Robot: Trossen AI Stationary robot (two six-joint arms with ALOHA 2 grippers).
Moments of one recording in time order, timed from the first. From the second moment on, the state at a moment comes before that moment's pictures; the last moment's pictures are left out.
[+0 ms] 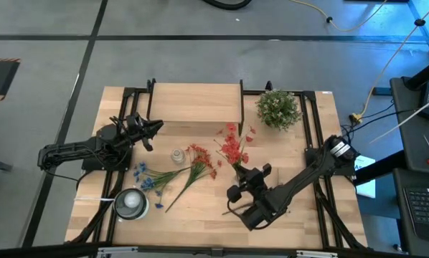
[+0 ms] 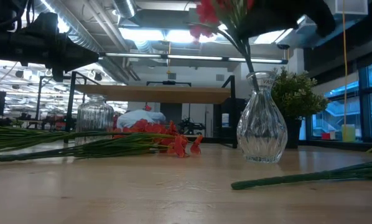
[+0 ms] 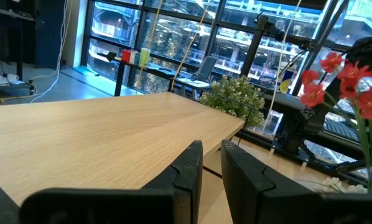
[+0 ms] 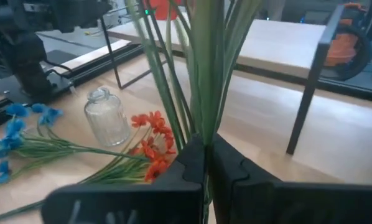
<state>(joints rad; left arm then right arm) 0.19 0.00 0.01 0.09 -0.32 -0.27 0.63 1.93 1.44 -1.04 1.27 1.65</state>
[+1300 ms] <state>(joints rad) 0.19 0.00 0.01 0.09 -0.32 -0.27 0.68 1.93 1.45 -1.13 1.01 1.70</state>
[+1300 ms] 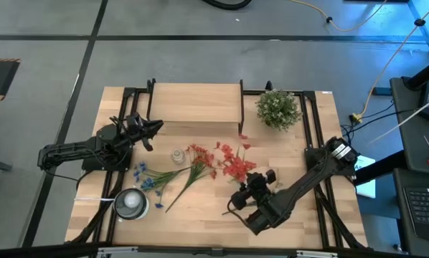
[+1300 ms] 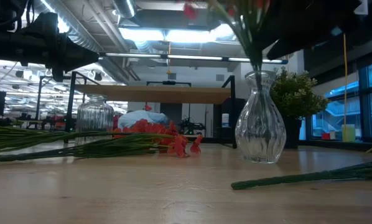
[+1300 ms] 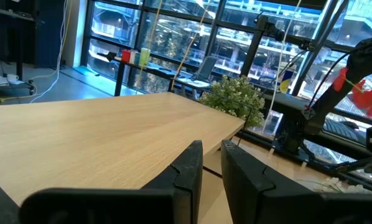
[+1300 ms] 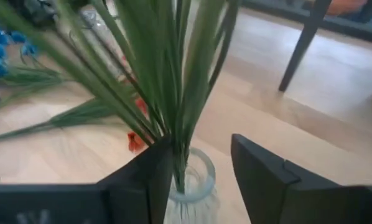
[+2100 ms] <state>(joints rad) 0.19 0.00 0.01 0.08 -0.29 -0.31 0.78 1.70 1.45 -1.44 0.73 1.92</state>
